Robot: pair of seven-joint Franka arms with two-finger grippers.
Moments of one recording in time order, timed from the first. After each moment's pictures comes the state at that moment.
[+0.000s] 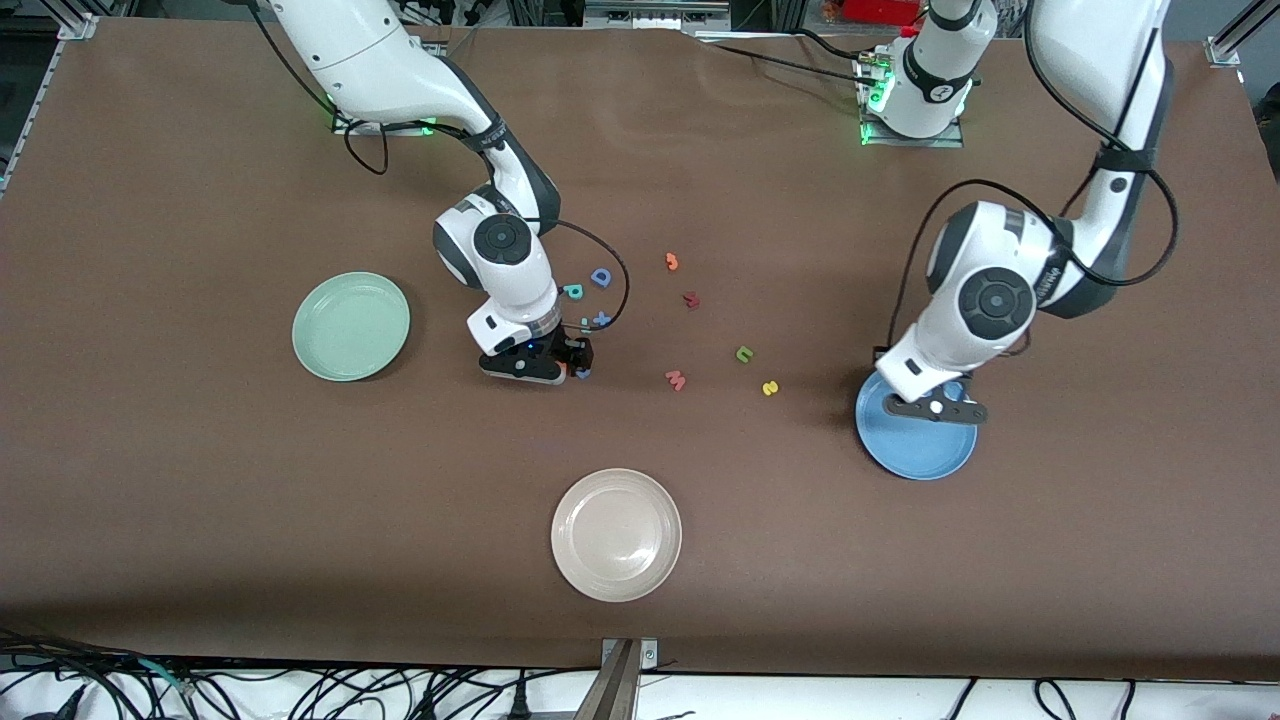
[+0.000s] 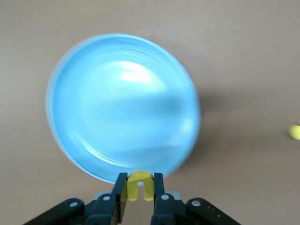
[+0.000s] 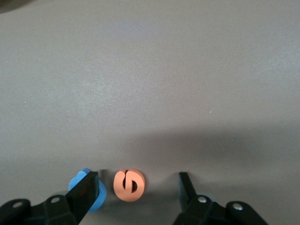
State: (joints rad) left arm -0.18 0.42 -0.03 -1.90 0.18 2.19 -0.17; right arm 0.55 0.65 0.06 -1.89 -0.23 2.70 0.95
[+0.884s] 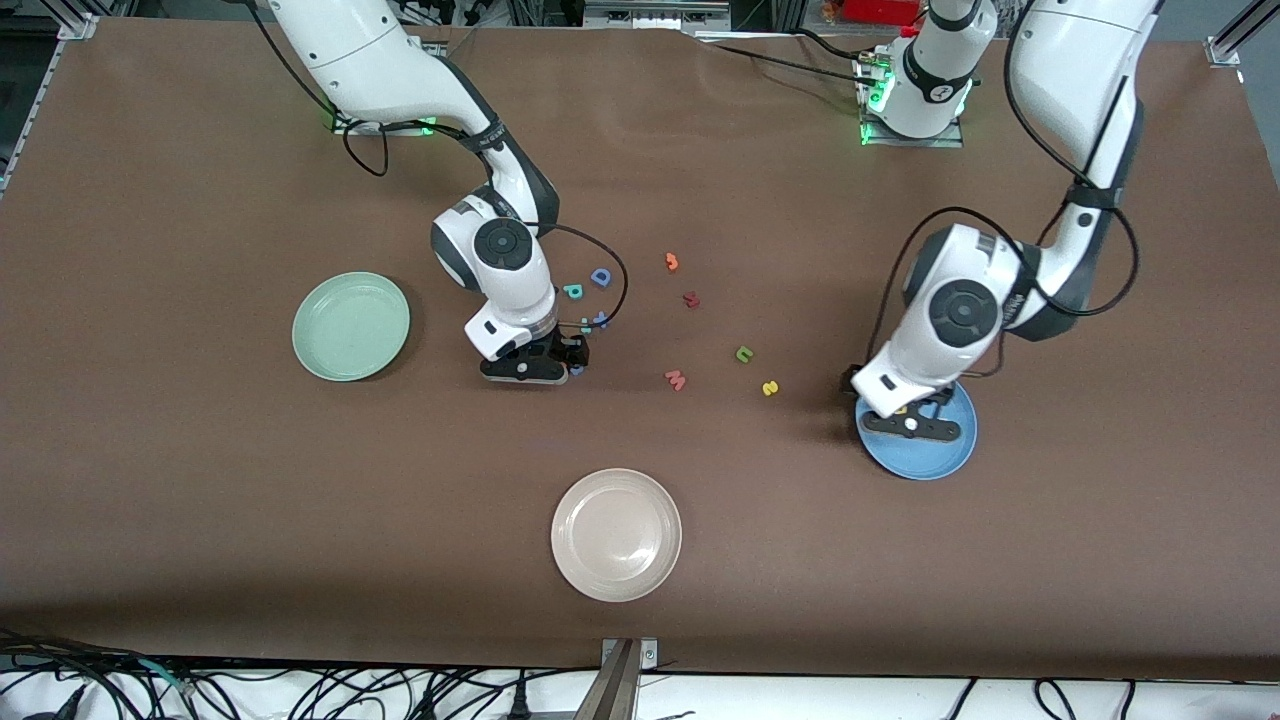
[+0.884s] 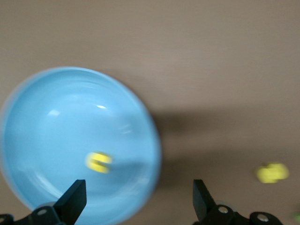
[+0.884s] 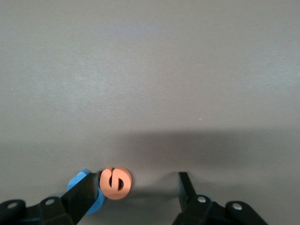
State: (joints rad) left arm -0.16 0.49 -0.16 -1.87 0.20 2.31 -0.39; right arm 0.55 0.65 0.04 -1.88 -0.23 2.62 0.84
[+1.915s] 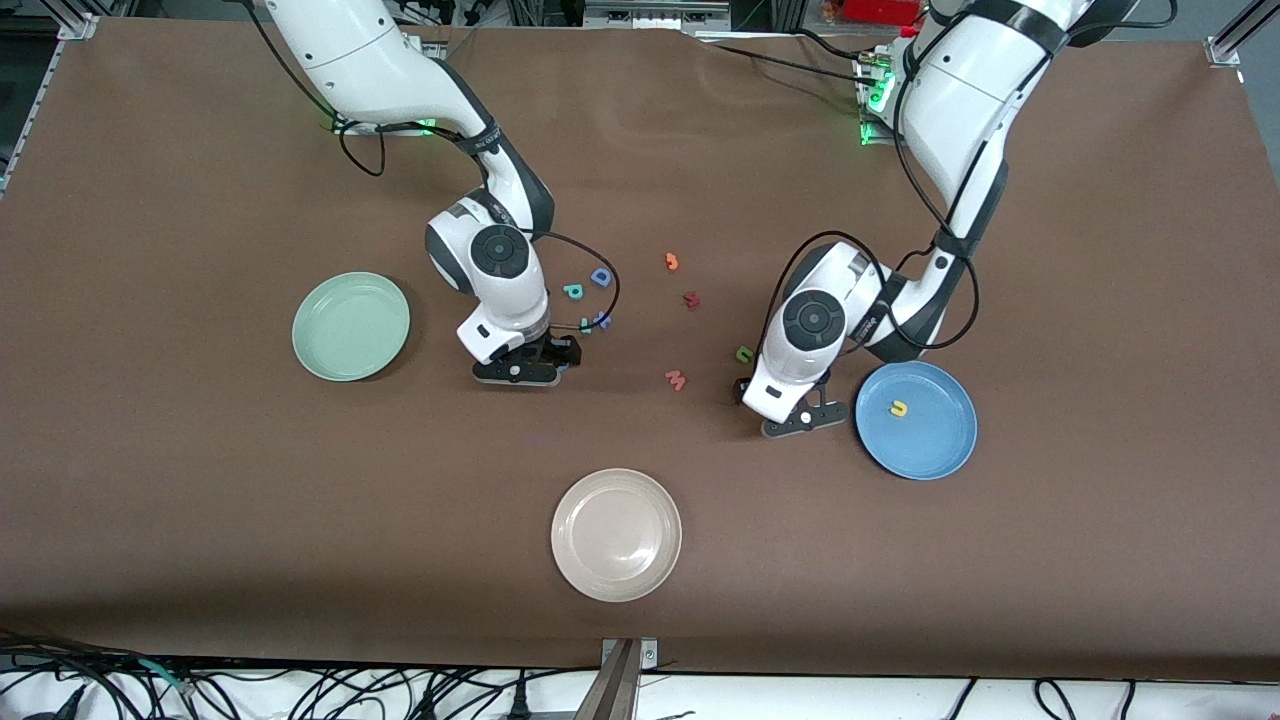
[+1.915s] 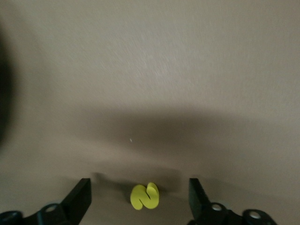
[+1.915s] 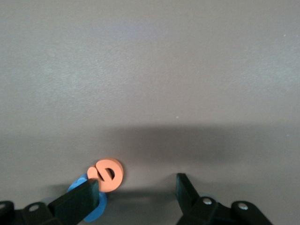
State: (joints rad) left arm -0.32 0.72 -0.19 -1.70 0.20 2.34 -0.86; right arm 0.55 0.65 0.03 -1.89 -0.23 2.59 0.81
